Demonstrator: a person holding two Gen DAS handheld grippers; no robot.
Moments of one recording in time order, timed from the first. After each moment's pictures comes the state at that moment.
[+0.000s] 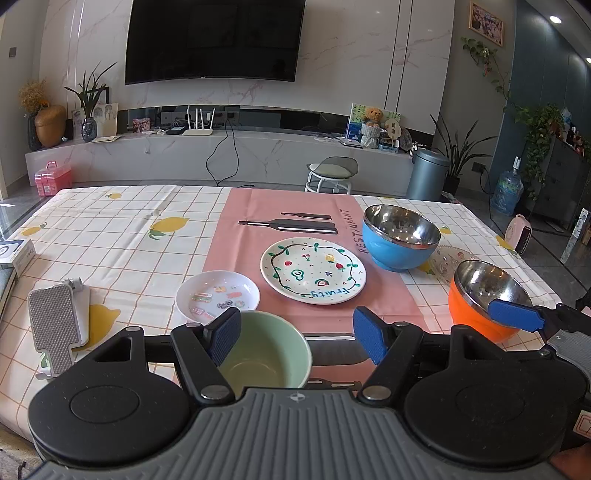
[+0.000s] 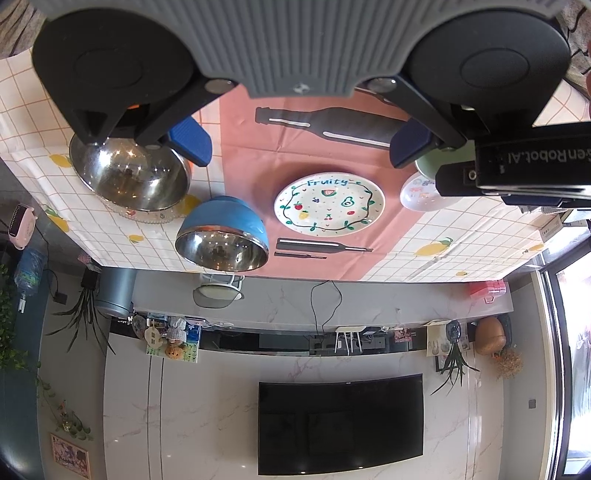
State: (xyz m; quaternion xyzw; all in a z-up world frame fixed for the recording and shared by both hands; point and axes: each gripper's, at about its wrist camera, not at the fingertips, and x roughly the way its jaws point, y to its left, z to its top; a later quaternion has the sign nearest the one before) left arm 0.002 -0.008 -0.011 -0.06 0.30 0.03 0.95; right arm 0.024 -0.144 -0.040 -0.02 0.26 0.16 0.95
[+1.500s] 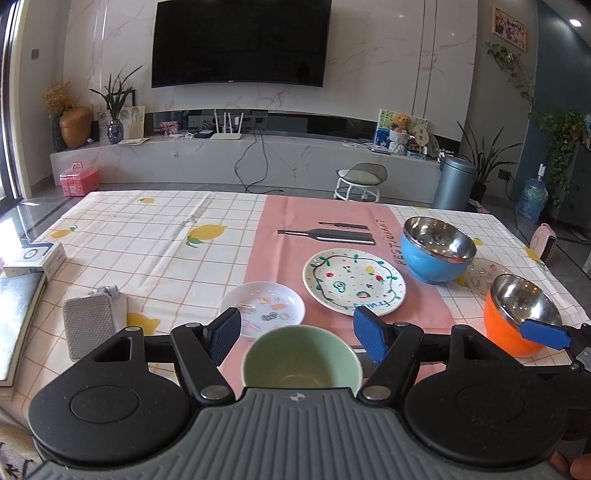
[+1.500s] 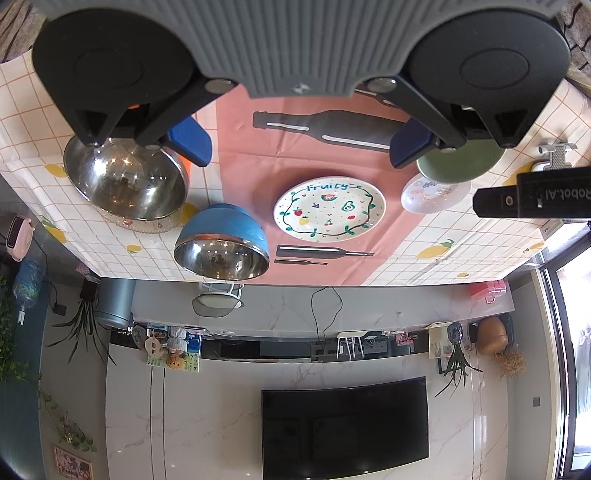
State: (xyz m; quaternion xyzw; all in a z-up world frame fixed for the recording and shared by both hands) left arm 0.003 0.020 -0.001 -0.06 0.29 0.08 0.95; right arm 0.030 -0.145 -0.043 -0.01 0.27 0.16 0.95
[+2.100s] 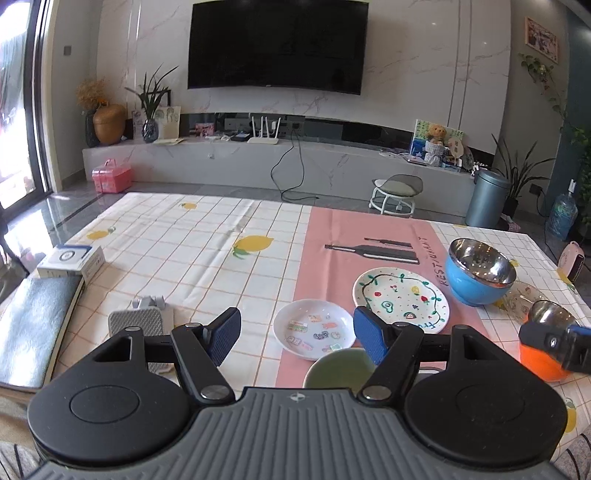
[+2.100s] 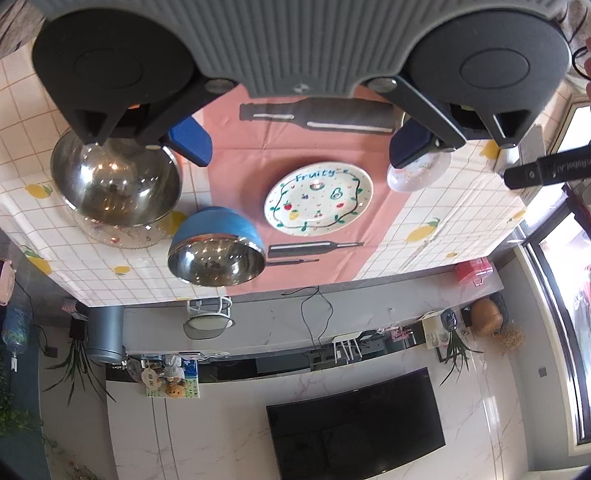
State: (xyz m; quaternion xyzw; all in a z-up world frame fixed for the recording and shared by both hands) left arm 0.002 0.047 0.016 -0.06 0.28 0.13 0.95; right arm 0.056 -0.169 -0.017 0.06 0.30 0.18 0.93
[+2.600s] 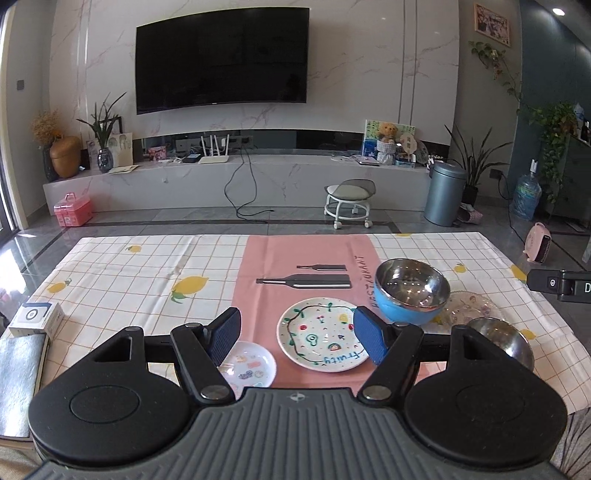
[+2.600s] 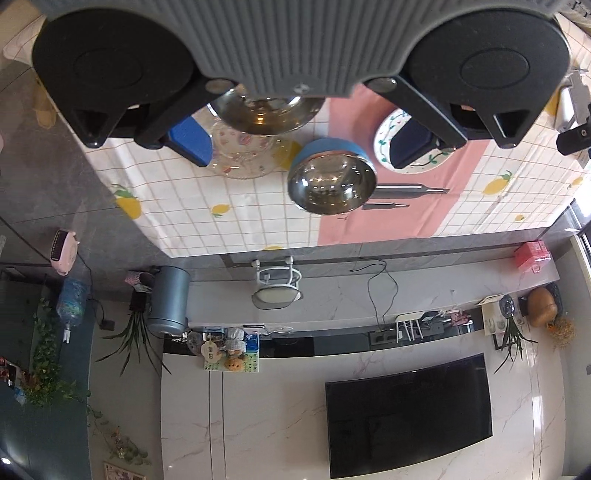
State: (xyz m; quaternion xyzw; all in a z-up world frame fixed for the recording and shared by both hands) left arm 0.041 -0.021 0.067 -0.02 0.28 0.06 0.96; right arm 0.093 -0.253 0.062 0.02 0.29 0.08 0.95
